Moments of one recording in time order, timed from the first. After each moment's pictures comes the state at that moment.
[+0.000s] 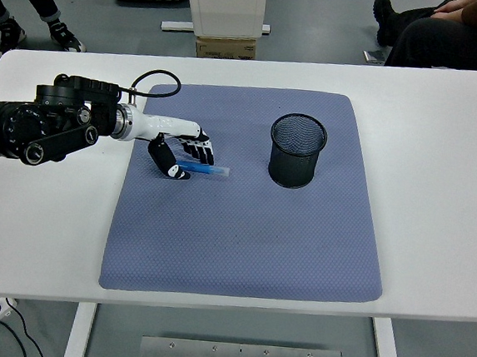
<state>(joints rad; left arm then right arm) -1.30 0.33 0.27 -0.79 0.96 -0.28 -0.28 0.02 0.00 0.25 0.22 -0.16 0.05 0.18</state>
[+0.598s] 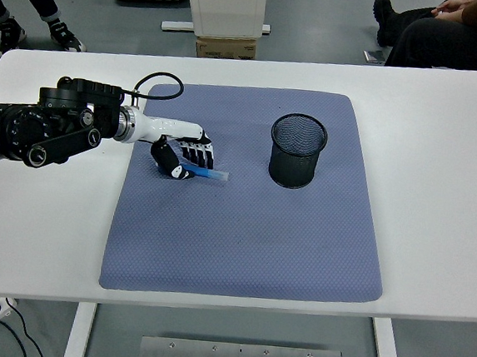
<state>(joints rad) -1.29 0.32 0.27 -0.80 0.96 -0.27 -0.29 0.02 0.00 0.25 0.22 -0.16 0.04 0.18</state>
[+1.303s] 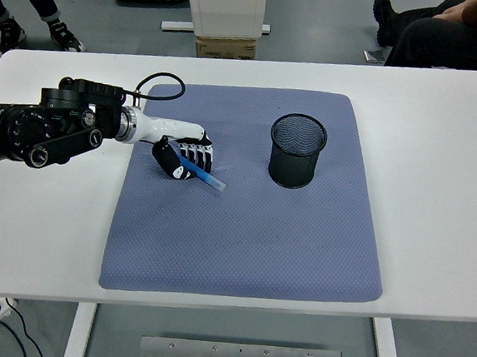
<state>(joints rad) -1.30 0.32 0.27 -0.79 0.96 -0.27 -0.29 0.02 0.00 0.25 0.22 -0.16 0.05 0.18</state>
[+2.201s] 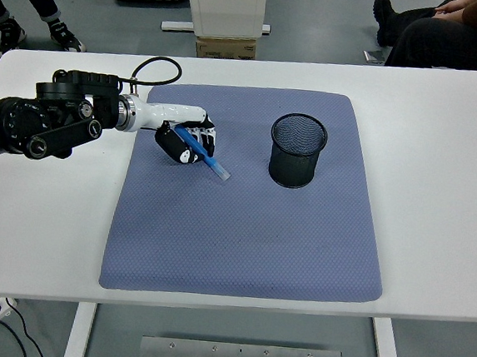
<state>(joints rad) -1.31 0.33 0.26 -0.79 0.89 -0.21 -0.30 0.02 0.00 0.25 0.22 -0.16 0.04 0.18</state>
